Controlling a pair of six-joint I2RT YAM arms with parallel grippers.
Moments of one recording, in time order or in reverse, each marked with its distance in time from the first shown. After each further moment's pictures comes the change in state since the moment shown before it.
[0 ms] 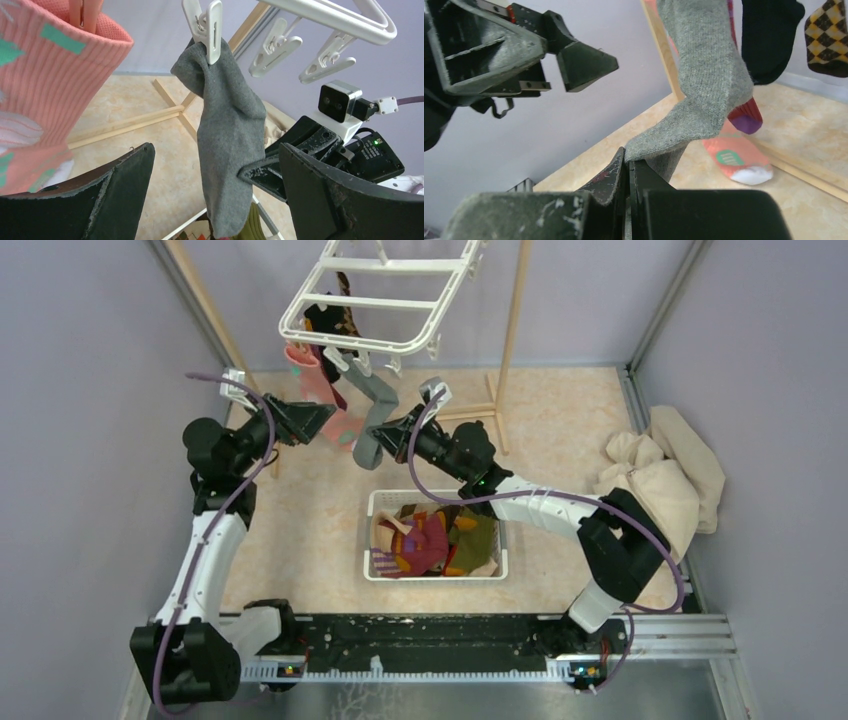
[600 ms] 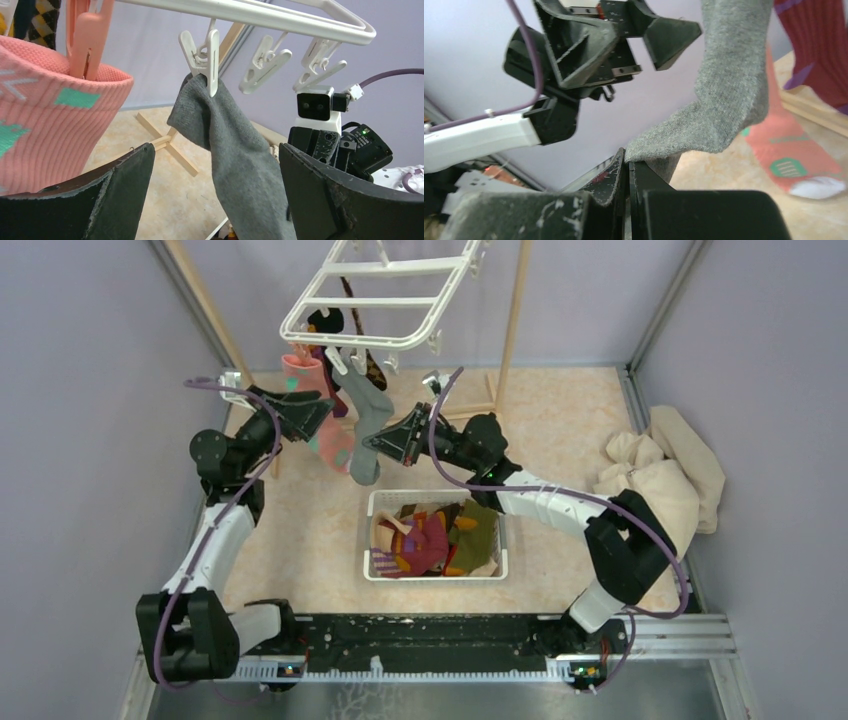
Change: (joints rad) left arm -0.005 0.100 -0.090 0.433 0.018 -0.128; right arm -0.059 -0.025 0.005 0.027 -0.298 0.297
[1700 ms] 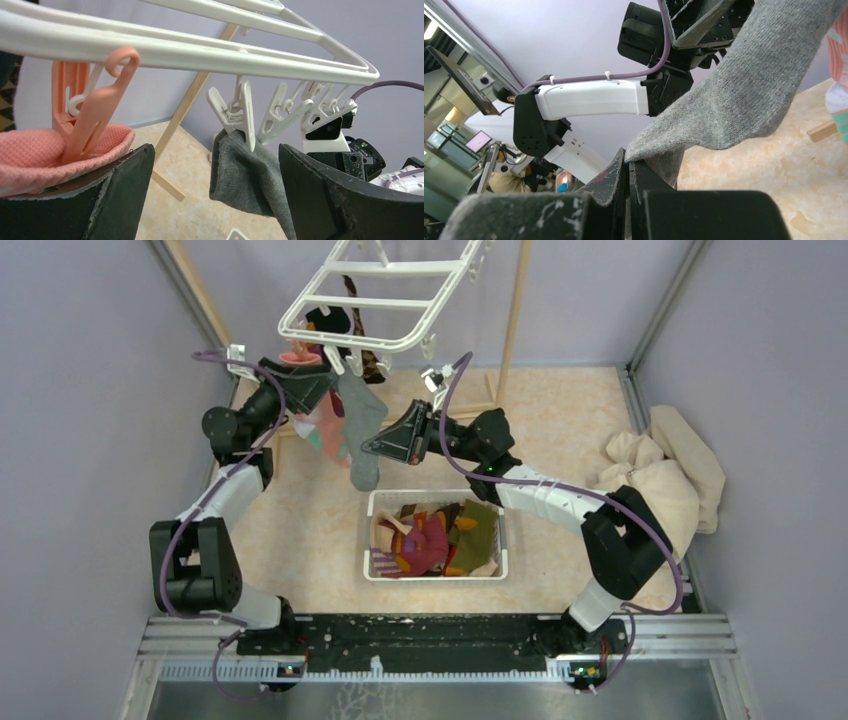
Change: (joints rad) left arm -0.007 0.340 0.170 0.358 0.057 -0.204; right arm -0.026 0.029 0.049 0.152 -0.232 0.290
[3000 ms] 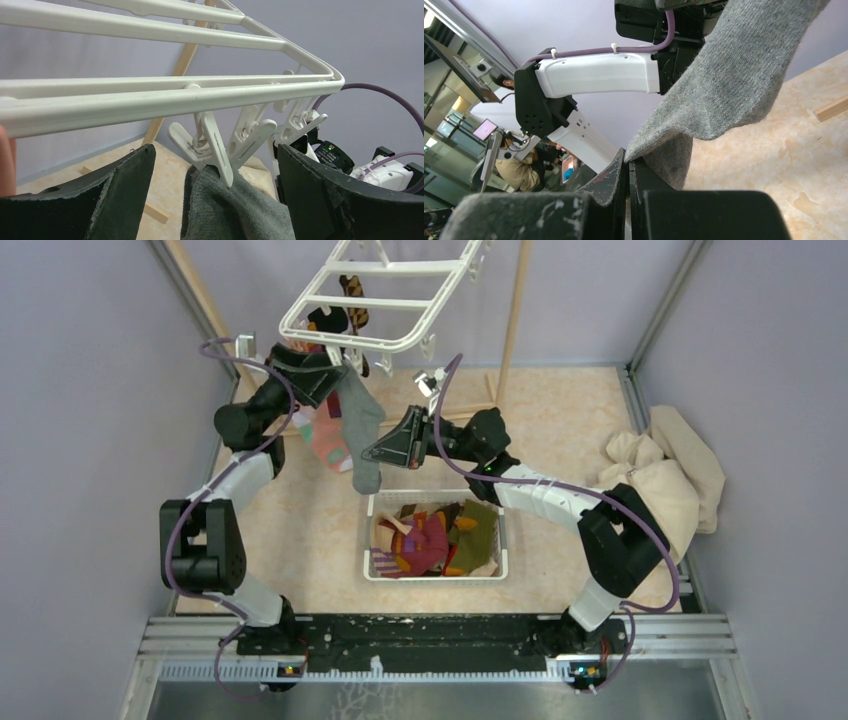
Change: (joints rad) left arm -0.067 0.110 0.098 0.202 0.004 -0.101; right arm -0.003 0.017 0.000 -0.037 -0.061 -0.005
